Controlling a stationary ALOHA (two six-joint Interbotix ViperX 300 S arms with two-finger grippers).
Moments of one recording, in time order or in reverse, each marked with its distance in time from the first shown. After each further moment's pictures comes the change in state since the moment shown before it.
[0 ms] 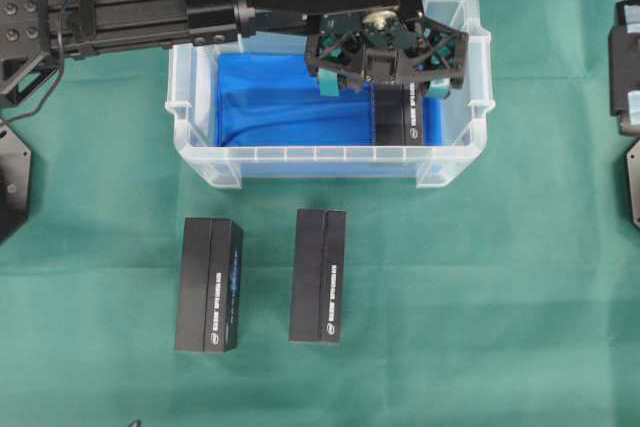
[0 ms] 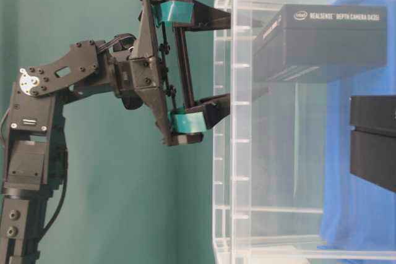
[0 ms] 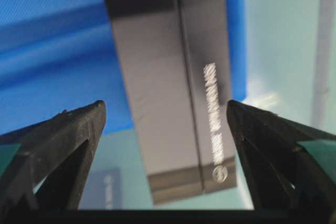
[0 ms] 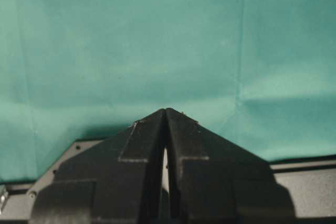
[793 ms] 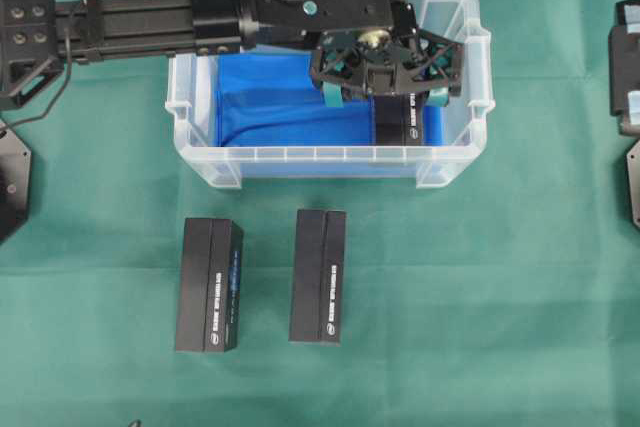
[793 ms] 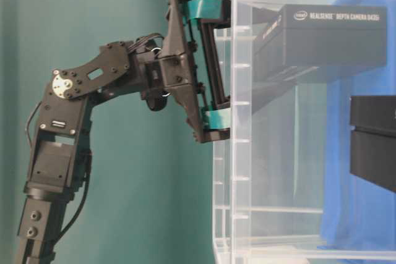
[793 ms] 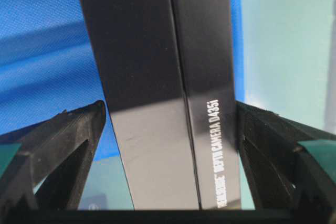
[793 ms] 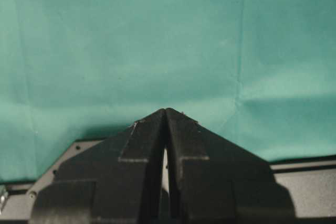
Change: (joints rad) left arm -0.006 0.008 0.089 0.003 -0.120 -0.029; right arm 0.000 0.000 0.002 0.000 -0.002 -0.002
